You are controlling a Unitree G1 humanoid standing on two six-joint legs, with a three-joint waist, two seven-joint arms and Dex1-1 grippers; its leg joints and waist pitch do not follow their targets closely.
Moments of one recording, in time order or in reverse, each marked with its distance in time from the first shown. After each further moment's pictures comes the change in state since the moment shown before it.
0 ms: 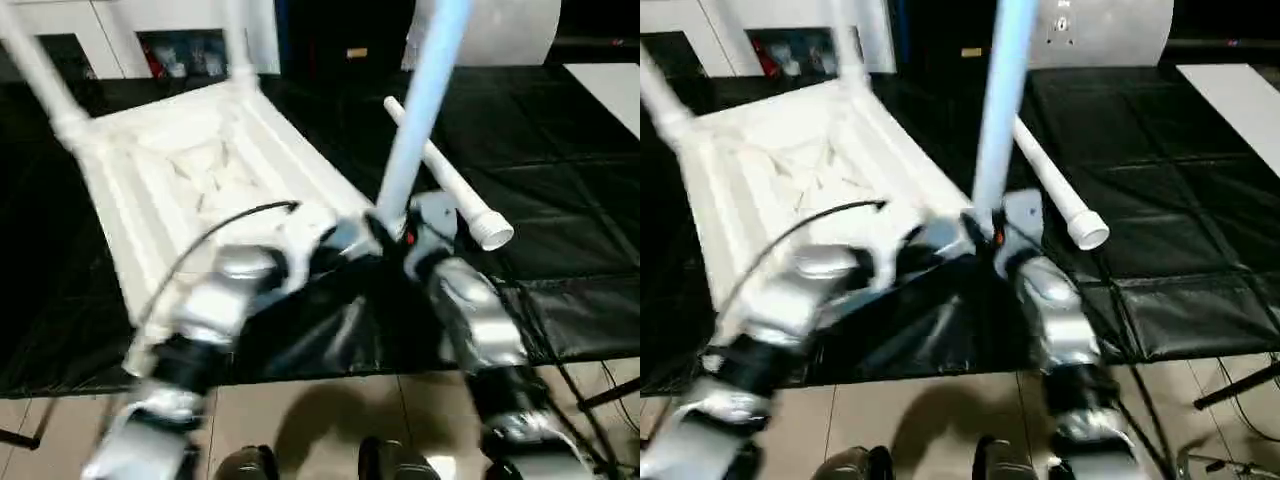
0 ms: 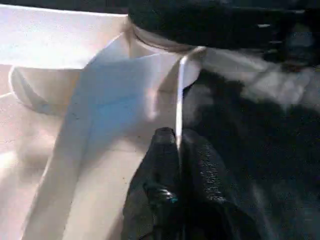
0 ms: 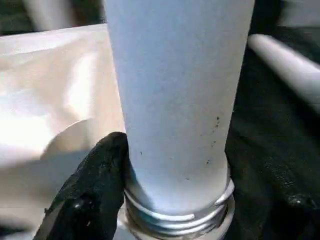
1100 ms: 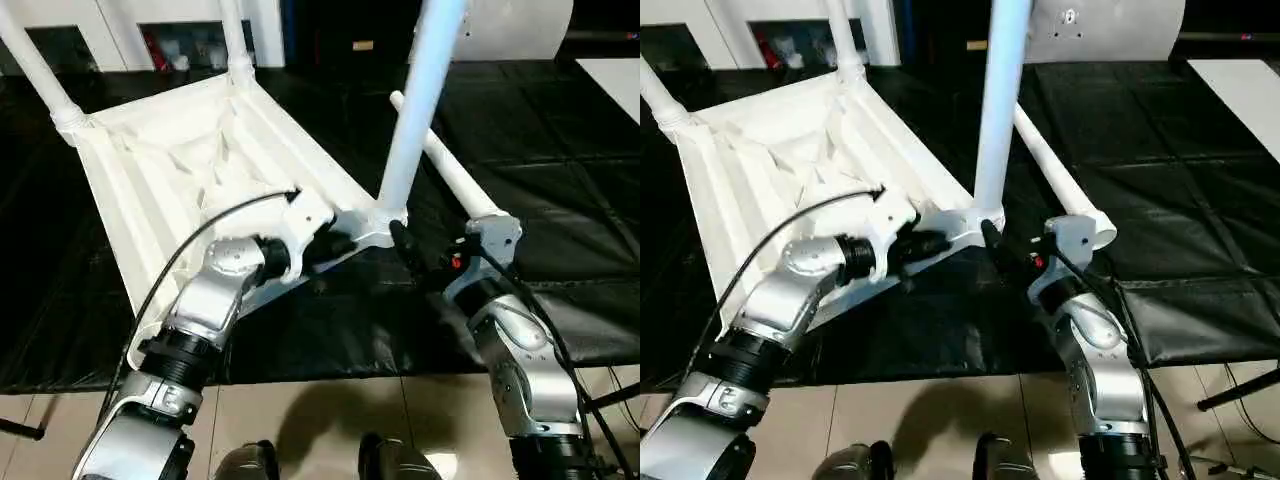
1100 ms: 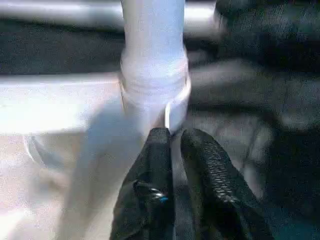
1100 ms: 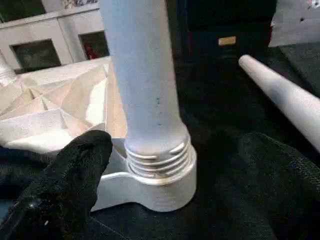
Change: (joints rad) left arm -0.003 0.104 0.034 0.023 -0.103 -0.273 -0.143; right arm 0.323 -0.108 -0.003 -0.465 0.166 0.060 0.172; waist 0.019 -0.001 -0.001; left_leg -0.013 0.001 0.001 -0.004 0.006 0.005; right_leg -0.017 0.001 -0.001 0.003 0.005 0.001
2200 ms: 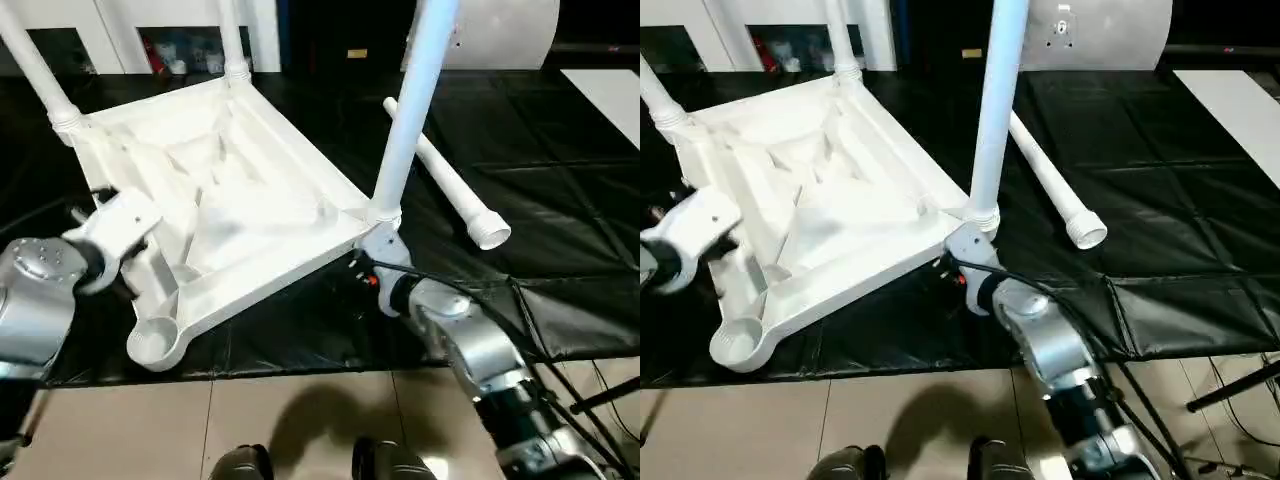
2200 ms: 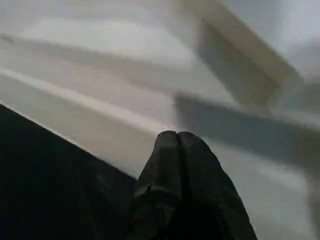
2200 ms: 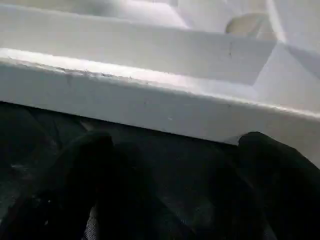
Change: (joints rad) left arm 0.277 0.625 0.083 -0.428 0.251 0.573 0.018; right arm -0.238 -0.056 0.332 0.271 -0.190 0.205 0.113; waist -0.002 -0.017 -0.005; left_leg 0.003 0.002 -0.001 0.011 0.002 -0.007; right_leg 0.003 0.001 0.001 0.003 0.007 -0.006
